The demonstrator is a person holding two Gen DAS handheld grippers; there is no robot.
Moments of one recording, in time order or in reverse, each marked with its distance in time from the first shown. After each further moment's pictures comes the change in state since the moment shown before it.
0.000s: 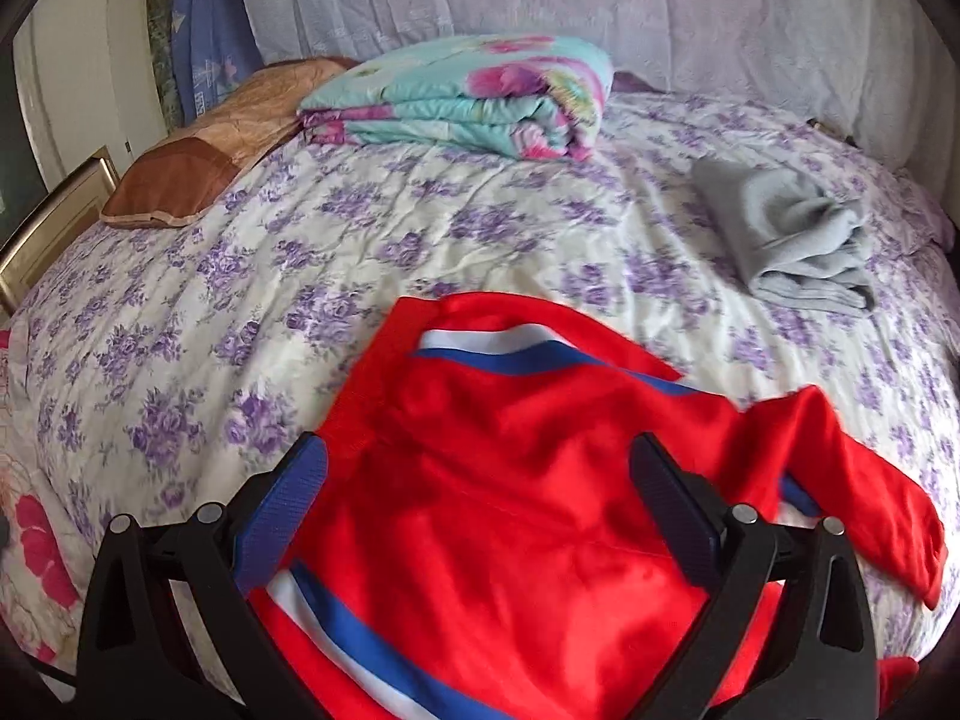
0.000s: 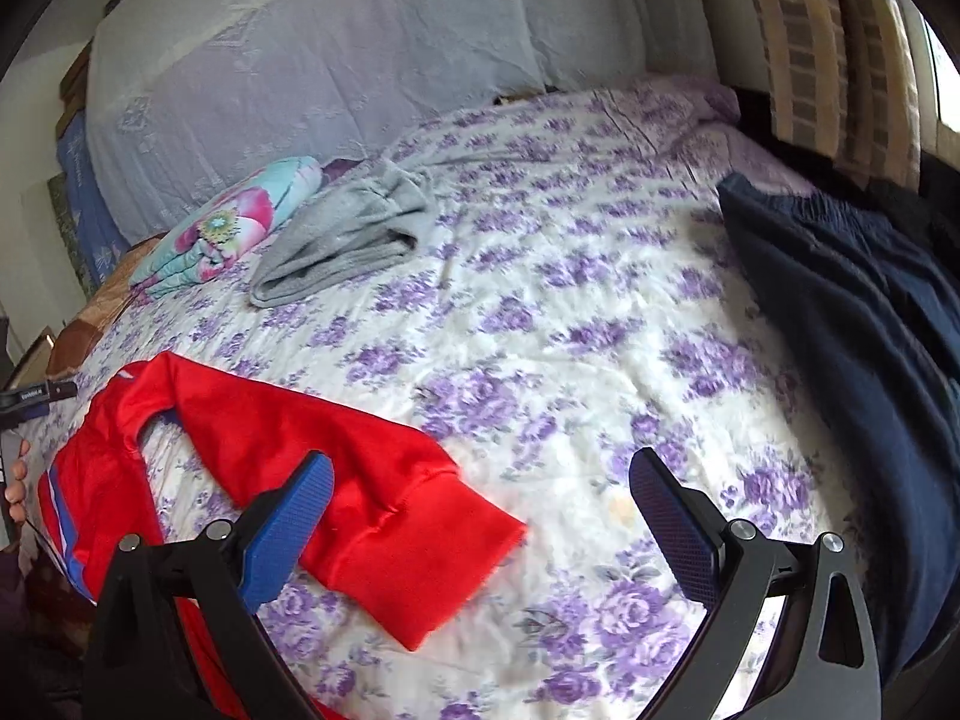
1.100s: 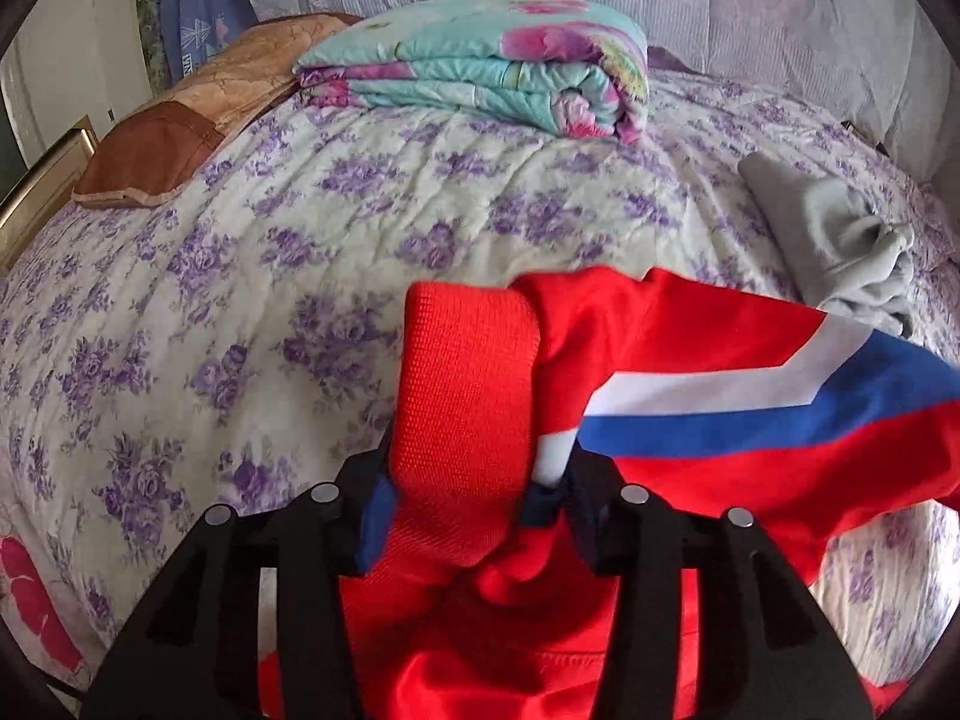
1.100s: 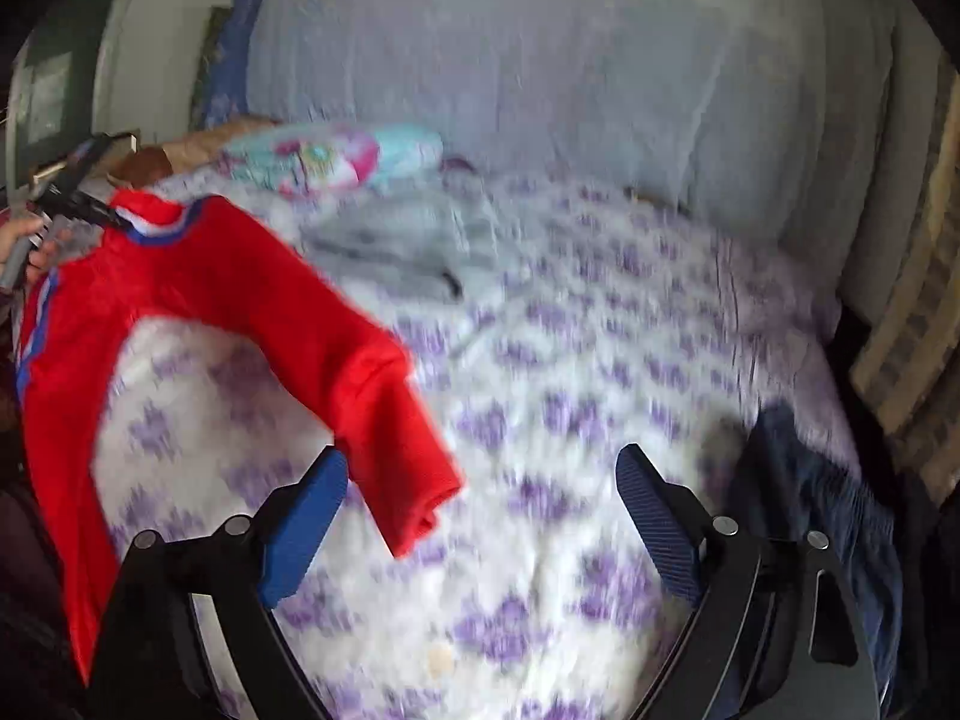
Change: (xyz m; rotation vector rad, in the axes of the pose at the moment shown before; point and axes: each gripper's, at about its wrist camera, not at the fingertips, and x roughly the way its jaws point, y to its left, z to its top) left arm 0.048 0.035 0.024 -0.036 0.072 -0.041; right arm 0.011 -0.016 0.073 -0.575 0.011 0.023
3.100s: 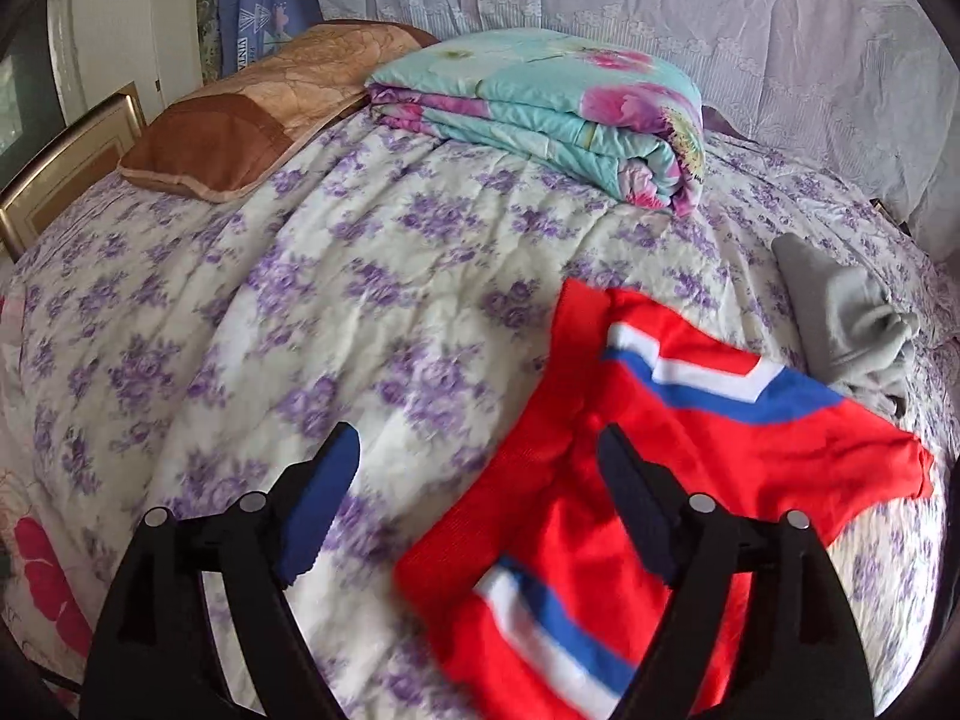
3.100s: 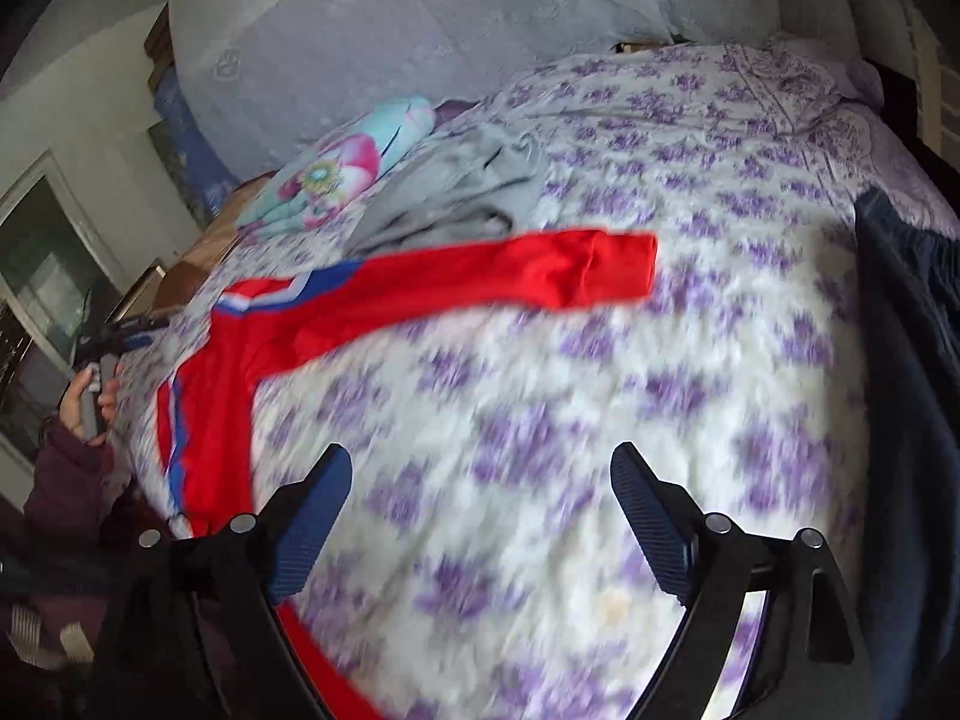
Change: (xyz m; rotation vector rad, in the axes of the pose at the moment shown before) left arm -0.034 0.053 0.014 -0.138 -0.038 0.009; right arm 0.000 0.008 -0.017 0.404 0.108 0.369
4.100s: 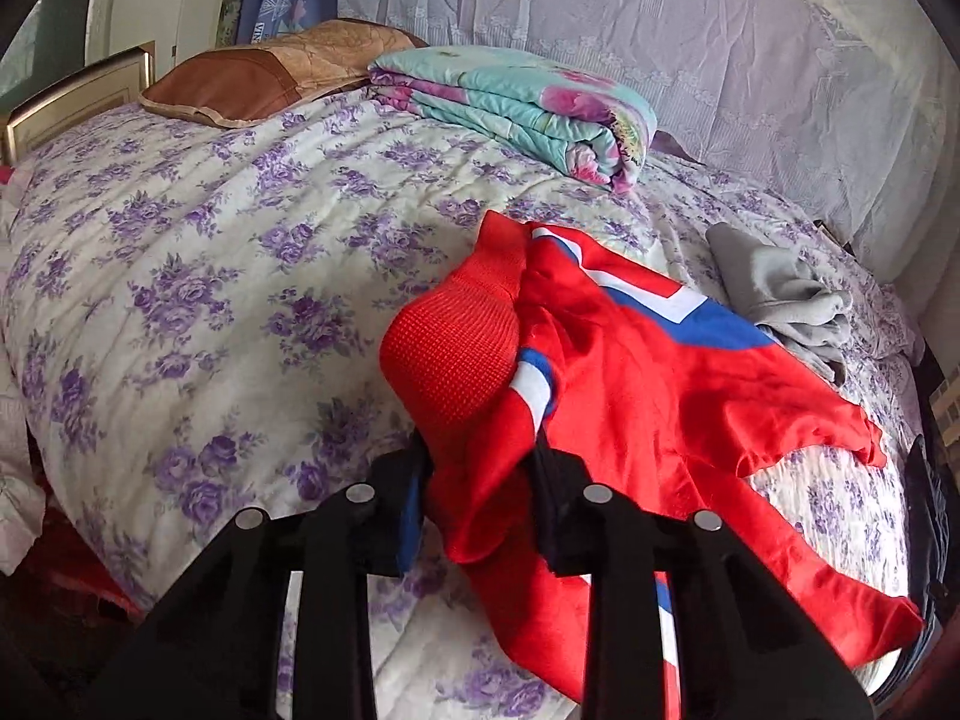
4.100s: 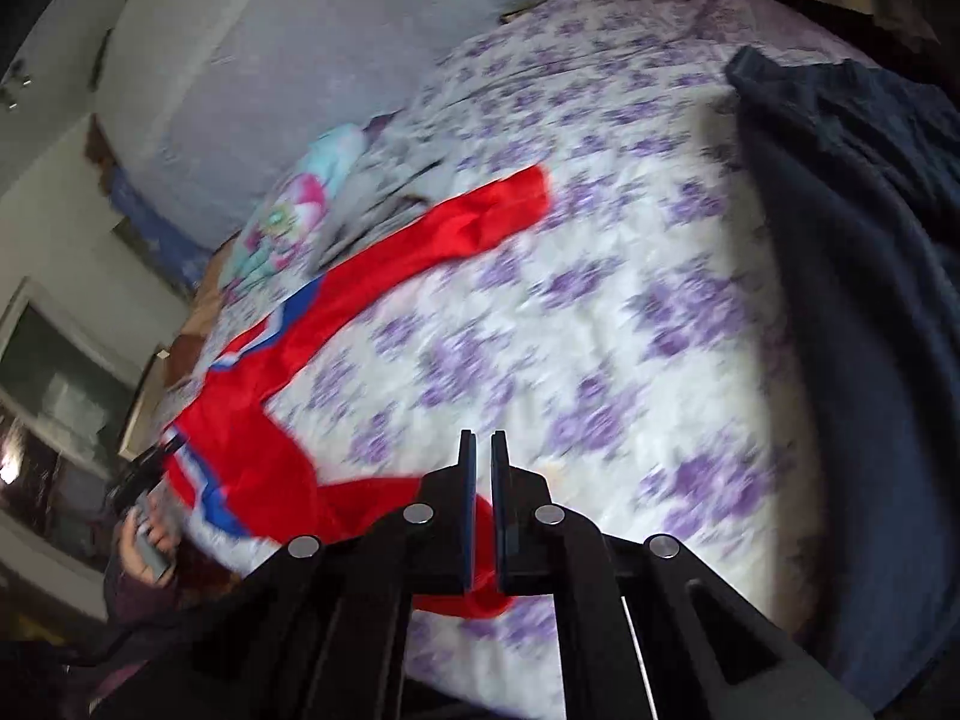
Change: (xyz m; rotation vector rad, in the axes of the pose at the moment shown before) left arm -0.031 -0.021 -0.119 -0.104 -0.120 -0.128; right arm -0.026 -0.063 -0.018 0.299 -0.032 -0.045
